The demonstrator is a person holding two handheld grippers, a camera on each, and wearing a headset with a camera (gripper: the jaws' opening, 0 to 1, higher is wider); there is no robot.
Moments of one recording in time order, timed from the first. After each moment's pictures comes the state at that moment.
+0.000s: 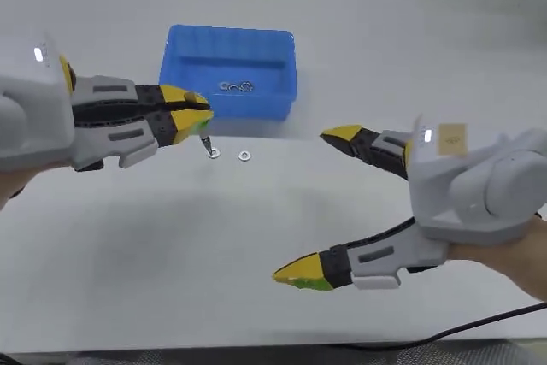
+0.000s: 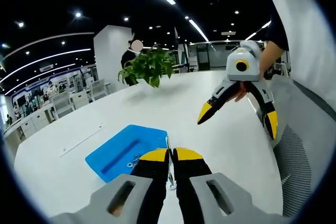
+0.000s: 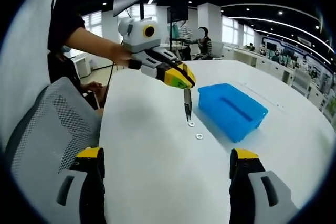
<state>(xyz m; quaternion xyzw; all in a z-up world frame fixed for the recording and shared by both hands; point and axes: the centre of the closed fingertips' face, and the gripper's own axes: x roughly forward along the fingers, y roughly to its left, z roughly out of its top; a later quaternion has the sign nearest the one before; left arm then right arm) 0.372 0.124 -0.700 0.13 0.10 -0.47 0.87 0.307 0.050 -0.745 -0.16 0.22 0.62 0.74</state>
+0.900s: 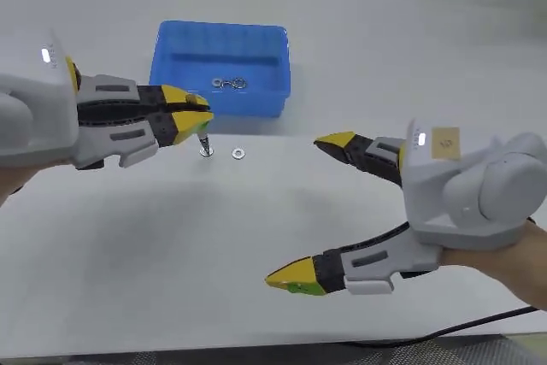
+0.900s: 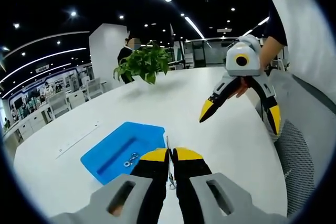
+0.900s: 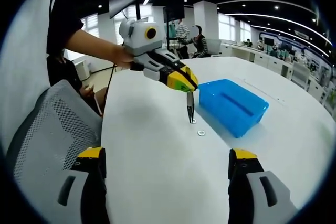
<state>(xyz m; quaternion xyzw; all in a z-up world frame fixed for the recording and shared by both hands) 0.373 0.119 -0.712 0.15 0.11 -0.48 0.86 0.302 0.048 -0.748 -0.15 0.23 0.61 0.74</state>
